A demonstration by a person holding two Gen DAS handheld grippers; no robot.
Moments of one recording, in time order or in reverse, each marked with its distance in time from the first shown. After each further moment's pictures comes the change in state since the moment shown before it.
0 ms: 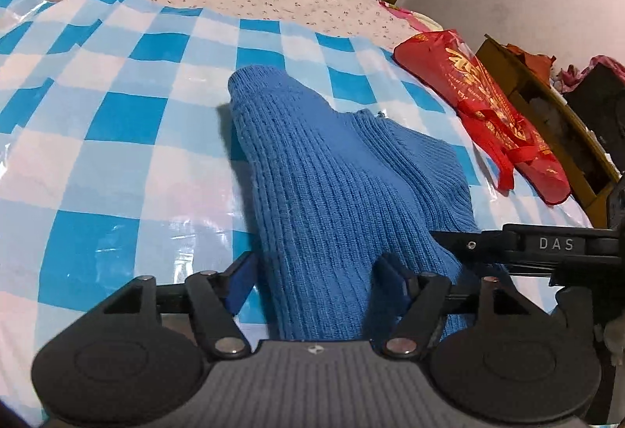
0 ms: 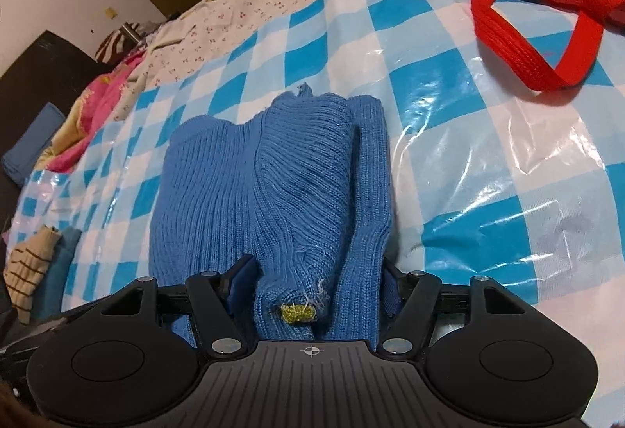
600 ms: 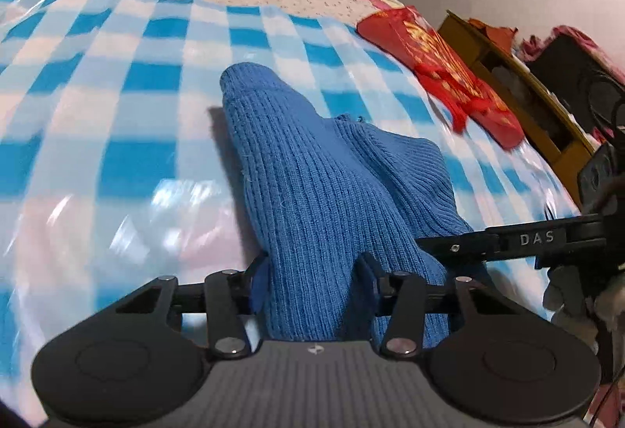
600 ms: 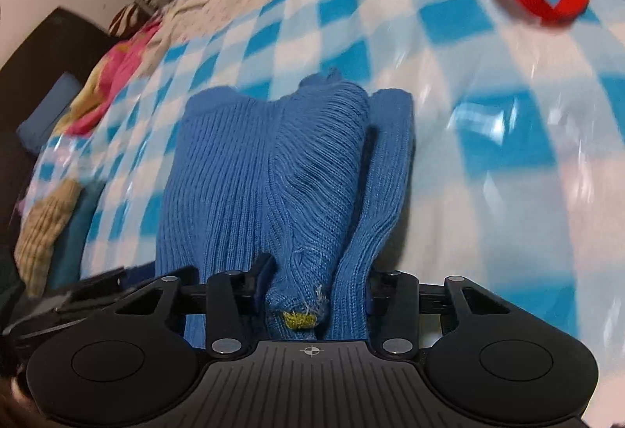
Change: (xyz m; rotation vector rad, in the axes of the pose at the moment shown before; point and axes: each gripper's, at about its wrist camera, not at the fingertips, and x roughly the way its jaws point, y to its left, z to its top) left arm -0.078 0.018 -0.059 0.080 0.060 -0.080; right arm -0.033 0.029 -0.073 -0.005 0.108 0.054
